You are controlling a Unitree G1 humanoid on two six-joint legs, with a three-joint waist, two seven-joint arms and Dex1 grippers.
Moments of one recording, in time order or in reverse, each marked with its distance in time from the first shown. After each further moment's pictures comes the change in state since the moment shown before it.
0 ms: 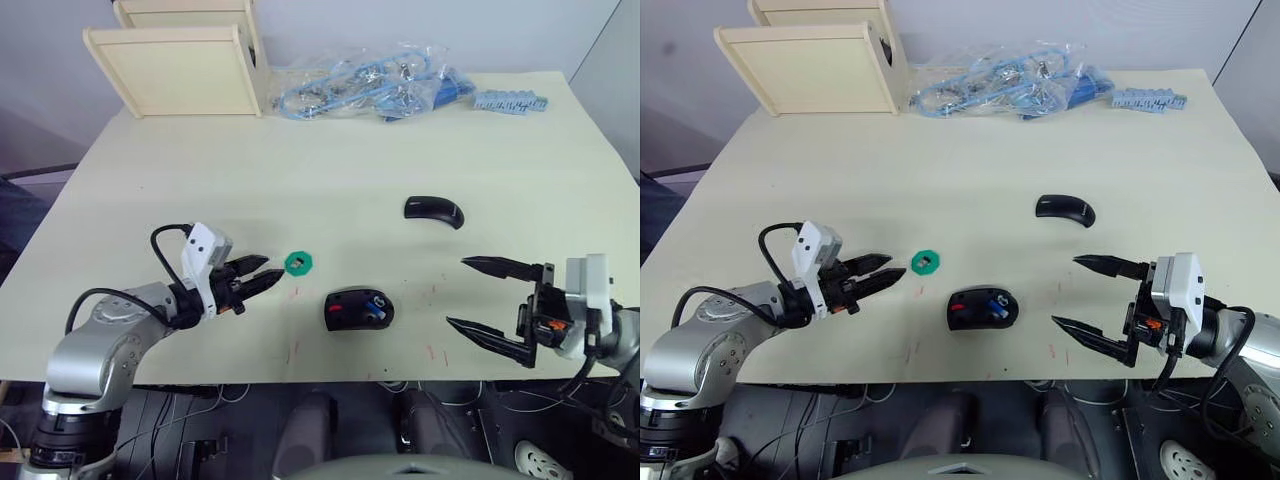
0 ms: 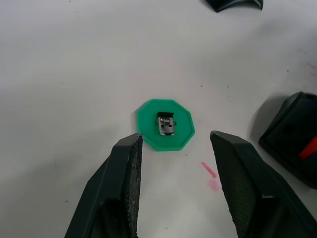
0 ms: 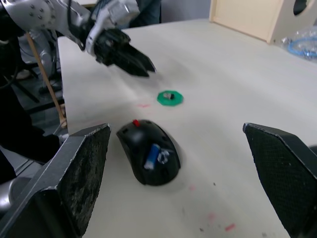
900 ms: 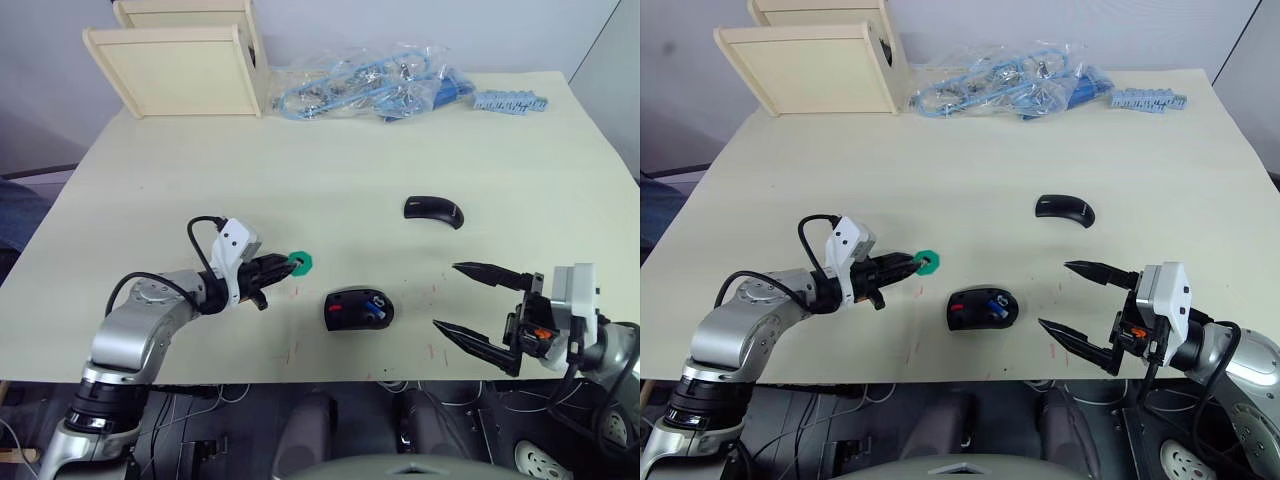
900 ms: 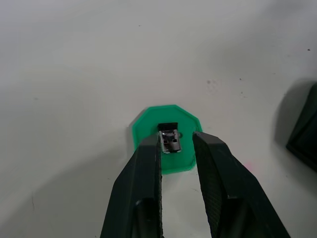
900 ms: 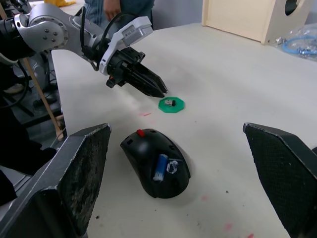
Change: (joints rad) left arm -0.113 -0.035 -0.168 0.114 0.129 -0.067 -0.003; right arm 0.062 0.033 0.051 -0.062 0.001 0.015 -0.107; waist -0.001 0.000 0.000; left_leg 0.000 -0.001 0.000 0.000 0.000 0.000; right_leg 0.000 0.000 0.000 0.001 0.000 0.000
